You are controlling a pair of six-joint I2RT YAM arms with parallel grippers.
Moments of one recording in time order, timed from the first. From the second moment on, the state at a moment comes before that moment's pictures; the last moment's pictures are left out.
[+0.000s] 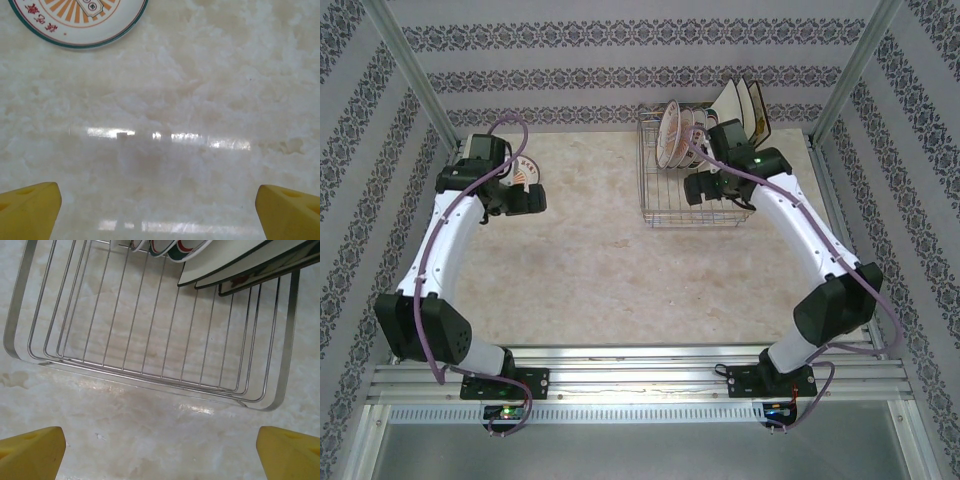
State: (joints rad) left arm -0.03 1.46 1.48 -1.10 0.01 -0.18; right arm 0.36 1.62 1.66 -1.06 0.14 0.13
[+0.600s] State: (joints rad) left arm -0.06 1.59 1.56 -1.22 -0.01 -0.21; right arm 0.40 2.02 2.09 -1.03 0.20 0.20
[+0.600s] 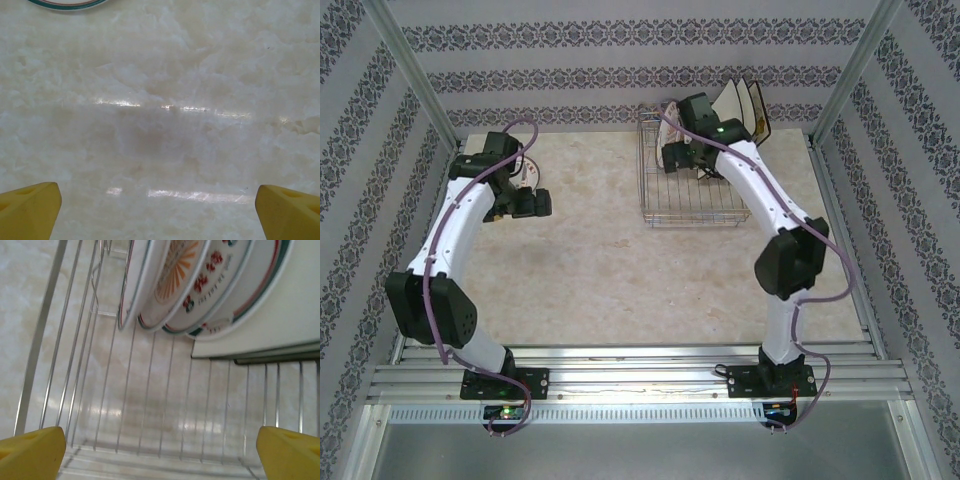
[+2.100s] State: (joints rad) left arm -0.06 1.77 1.61 -1.20 -0.05 -0.21; right arm 0.39 2.61 2.75 -0.87 0.35 0.24
